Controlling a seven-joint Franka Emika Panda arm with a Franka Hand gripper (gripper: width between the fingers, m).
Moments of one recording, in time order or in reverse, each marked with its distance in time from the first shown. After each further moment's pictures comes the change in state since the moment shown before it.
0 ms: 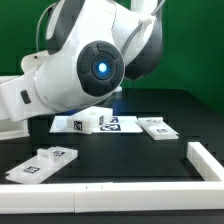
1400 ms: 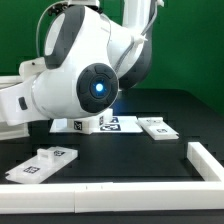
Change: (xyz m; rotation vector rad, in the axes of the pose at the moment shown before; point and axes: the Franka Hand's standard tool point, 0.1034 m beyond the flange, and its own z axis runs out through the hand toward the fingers) arm -0.002 0.001 0.038 -0.039 -0.088 0.045
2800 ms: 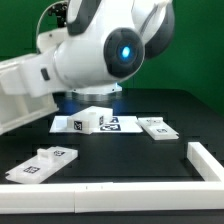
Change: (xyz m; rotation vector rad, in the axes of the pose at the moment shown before) arm -0.054 -0.045 -0.039 0.016 -0.013 -0.063
